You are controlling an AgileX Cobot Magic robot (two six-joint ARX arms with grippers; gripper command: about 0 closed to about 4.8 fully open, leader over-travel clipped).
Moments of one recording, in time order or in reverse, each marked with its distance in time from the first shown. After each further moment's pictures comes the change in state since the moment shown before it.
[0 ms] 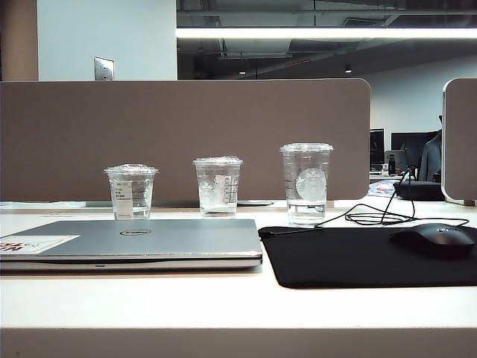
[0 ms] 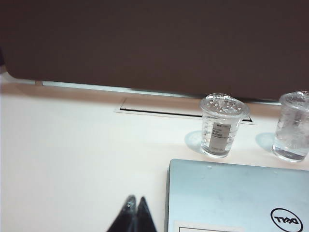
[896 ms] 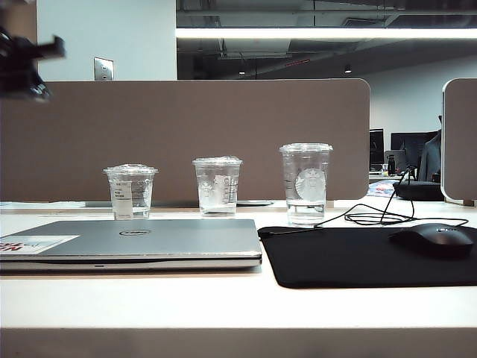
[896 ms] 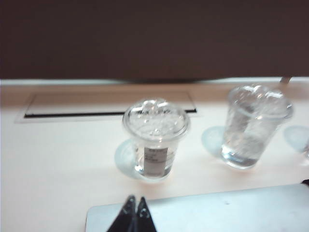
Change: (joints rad) left arm -0.155 1.042 0.454 0.420 0.081 0.004; right arm 0.221 0.514 0.316 0.091 -0.151 -0.001
